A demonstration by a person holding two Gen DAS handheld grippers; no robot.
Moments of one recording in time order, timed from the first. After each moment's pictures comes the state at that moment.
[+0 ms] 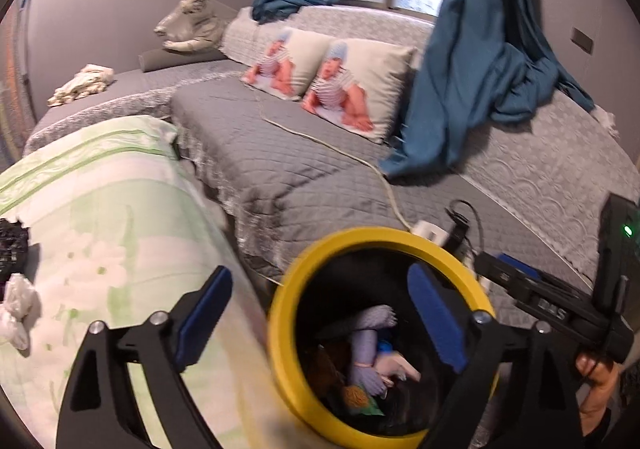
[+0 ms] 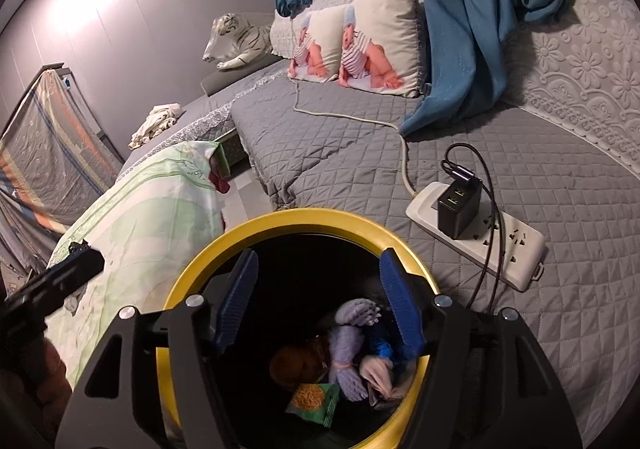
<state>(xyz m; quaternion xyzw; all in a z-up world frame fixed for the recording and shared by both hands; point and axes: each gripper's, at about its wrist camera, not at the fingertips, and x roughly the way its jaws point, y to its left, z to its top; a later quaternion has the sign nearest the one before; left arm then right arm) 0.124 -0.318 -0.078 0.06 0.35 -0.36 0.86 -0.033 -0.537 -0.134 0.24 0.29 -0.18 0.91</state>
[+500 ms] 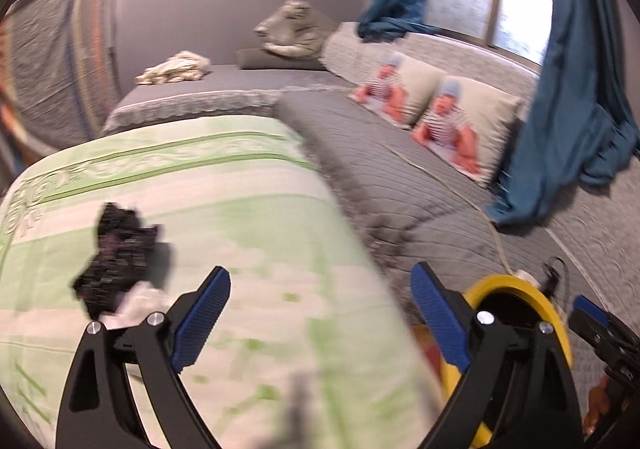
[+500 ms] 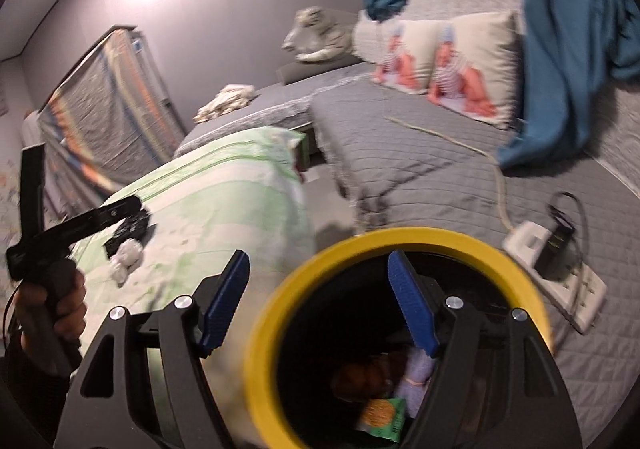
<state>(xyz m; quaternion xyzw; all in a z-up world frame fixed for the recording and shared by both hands) 0.215 -0.181 -0.058 0.02 0.34 -0.22 0.91 0.025 -0.449 -0.099 0.18 0.28 -0.05 0.94</state>
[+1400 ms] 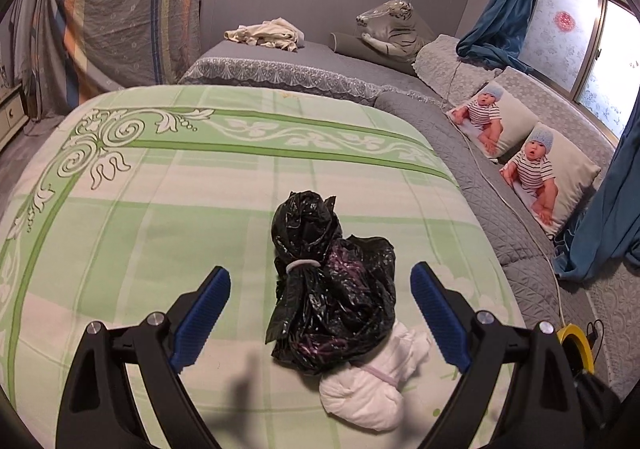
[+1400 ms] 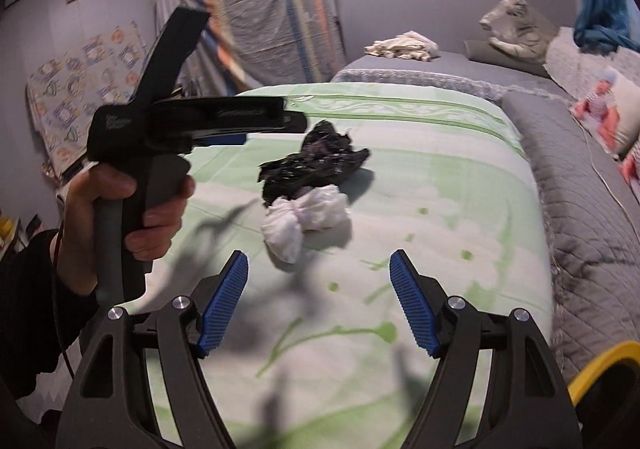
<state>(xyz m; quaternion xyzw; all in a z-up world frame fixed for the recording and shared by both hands) 0.316 -0.009 -0.084 -0.07 0.39 -0.12 0.91 0.164 -0.190 -0.107 0.00 0.33 0.22 0.92</state>
